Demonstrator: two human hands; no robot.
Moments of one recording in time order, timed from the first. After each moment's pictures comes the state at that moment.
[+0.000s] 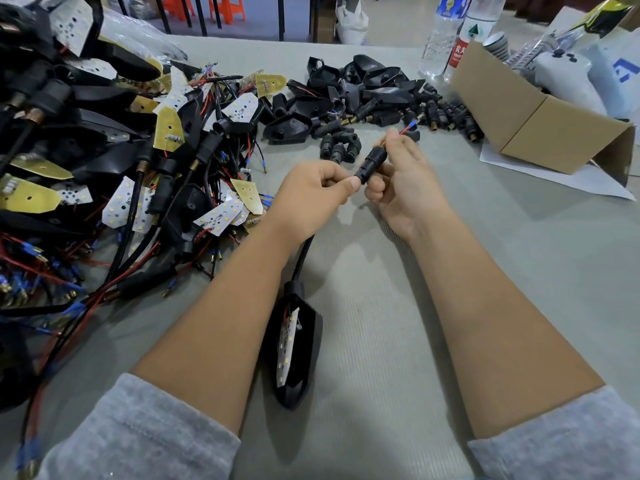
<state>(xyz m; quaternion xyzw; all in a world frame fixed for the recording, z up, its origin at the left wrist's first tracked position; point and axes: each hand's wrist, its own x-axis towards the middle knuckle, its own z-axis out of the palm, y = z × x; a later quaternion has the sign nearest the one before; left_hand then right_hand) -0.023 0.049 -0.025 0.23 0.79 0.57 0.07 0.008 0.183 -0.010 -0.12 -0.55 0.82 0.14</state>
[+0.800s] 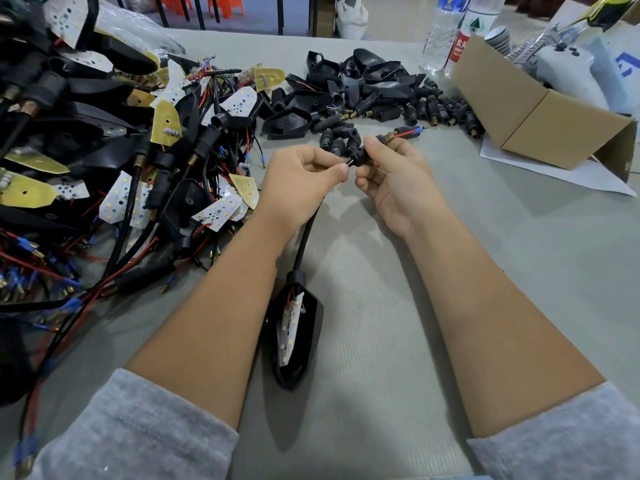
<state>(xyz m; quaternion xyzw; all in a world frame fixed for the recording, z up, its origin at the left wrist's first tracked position) -0.024 0.047 -0.022 0.17 0.73 0.66 0.03 0.007 0.180 -0.012 -0.10 -0.54 0.82 0.14</state>
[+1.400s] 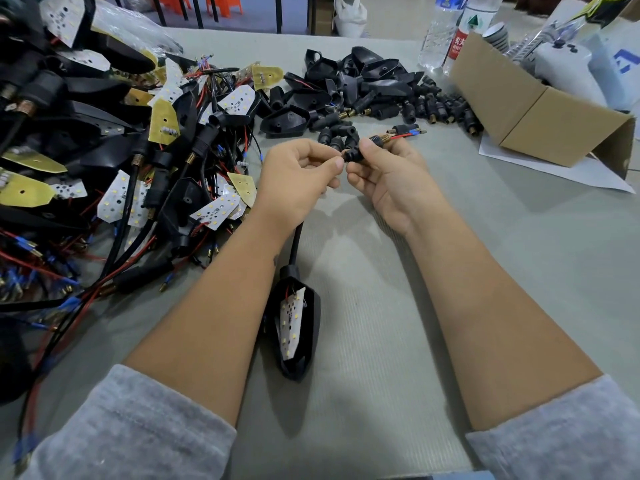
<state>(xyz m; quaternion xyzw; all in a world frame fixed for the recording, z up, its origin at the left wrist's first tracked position) -0.026 0.046 -0.022 0.18 0.72 0.67 0.01 0.008 0.180 -0.012 -0.09 -0.53 0.83 0.12</state>
